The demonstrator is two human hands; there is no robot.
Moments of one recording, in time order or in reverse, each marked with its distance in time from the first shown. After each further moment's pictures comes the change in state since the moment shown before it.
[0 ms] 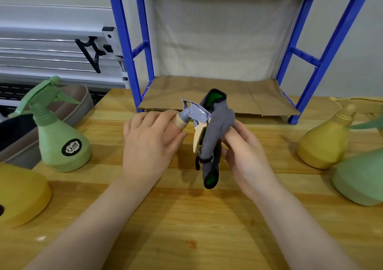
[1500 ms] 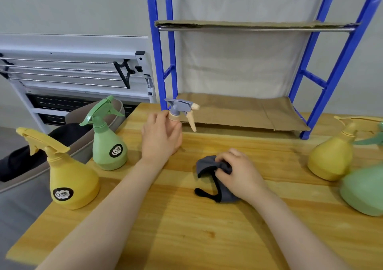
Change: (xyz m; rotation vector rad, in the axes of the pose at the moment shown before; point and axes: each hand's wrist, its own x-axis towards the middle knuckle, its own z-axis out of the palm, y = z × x) left_hand 0.028 -0.049 0.005 -0.184 0.038 -0.287; right_hand 0.001 0.033 -0.008 -1.241 -0.190 -0.254
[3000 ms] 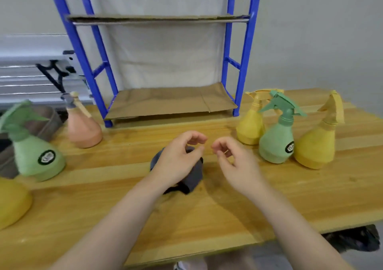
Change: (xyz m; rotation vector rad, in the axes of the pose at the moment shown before) left_hand -0.109 0.152 0.026 -0.601 -0.664 0.173; right_hand -0.110 0.038 -0.077 0.236 0.386 0.042
